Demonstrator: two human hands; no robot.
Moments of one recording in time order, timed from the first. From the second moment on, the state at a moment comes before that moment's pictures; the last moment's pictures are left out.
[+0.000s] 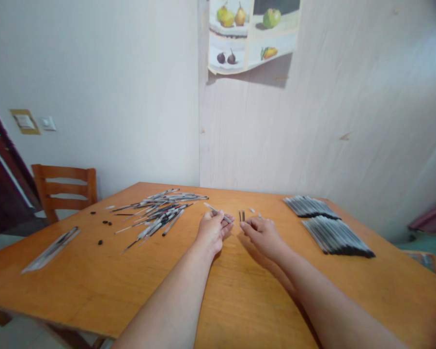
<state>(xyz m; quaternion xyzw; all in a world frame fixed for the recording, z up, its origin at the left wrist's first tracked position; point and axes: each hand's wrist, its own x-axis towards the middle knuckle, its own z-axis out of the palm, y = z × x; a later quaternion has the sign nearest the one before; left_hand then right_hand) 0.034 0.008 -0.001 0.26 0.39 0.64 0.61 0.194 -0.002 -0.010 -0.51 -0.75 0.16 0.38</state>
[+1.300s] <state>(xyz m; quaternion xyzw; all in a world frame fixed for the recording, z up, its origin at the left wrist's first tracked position) -0.036 0.054 -0.028 0.34 0.57 0.70 0.26 0.185 0.004 -0.018 -0.70 -0.70 -0.07 0.14</state>
